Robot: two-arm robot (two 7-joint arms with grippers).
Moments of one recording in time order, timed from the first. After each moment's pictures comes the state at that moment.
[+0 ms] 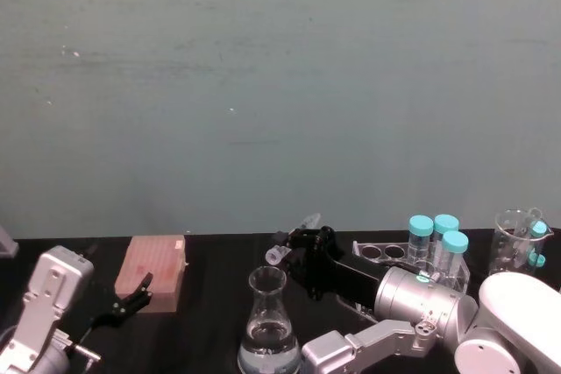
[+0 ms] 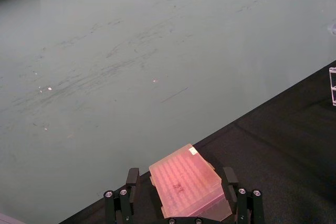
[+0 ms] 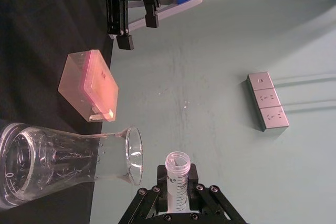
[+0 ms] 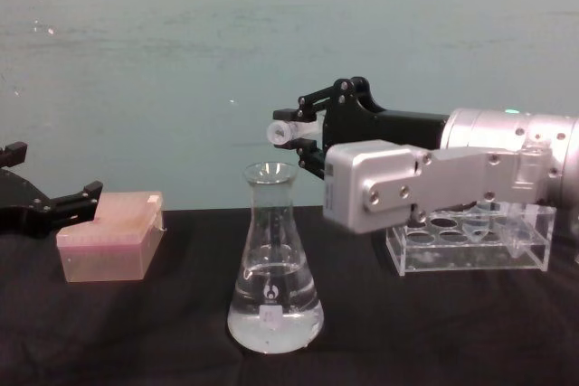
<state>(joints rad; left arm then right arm) -0.20 0.60 0.45 -1.41 -0.25 -0.12 0.03 0.65 0.36 -0.78 -1.13 -0.84 -0.49 -0.05</state>
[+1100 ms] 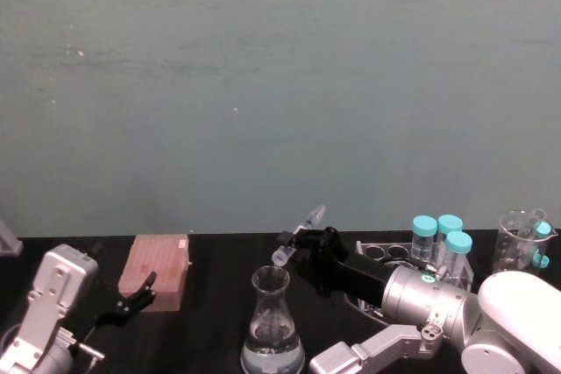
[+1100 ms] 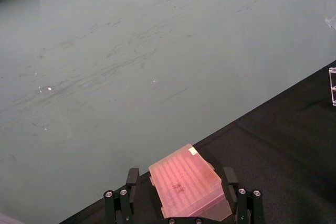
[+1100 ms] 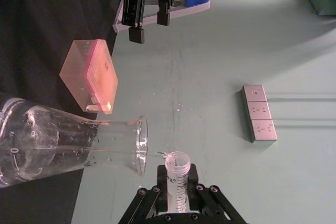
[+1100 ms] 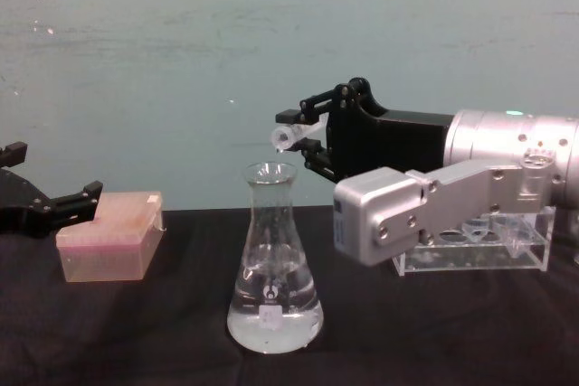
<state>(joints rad) -0.20 0.60 0.45 -1.41 -0.25 -0.12 0.03 0.69 0.38 -0.84 -1.10 -0.94 -0.48 -0.16</state>
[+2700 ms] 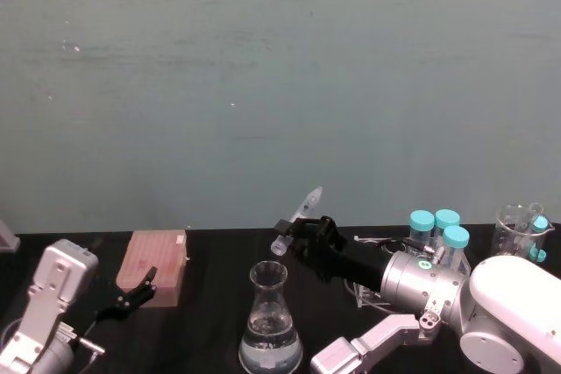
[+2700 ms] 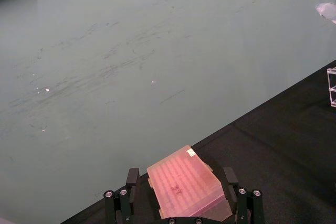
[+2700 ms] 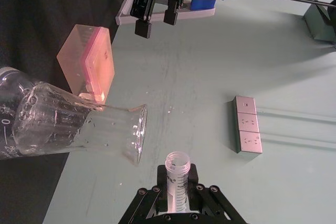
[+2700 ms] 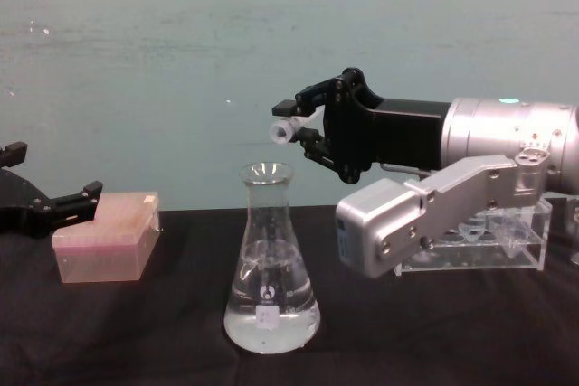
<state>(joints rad) -0.20 0.60 0.45 -1.41 -0.25 -0.12 0.03 0.75 0.39 -0.92 -1.07 -1.04 -0.46 -0.24</state>
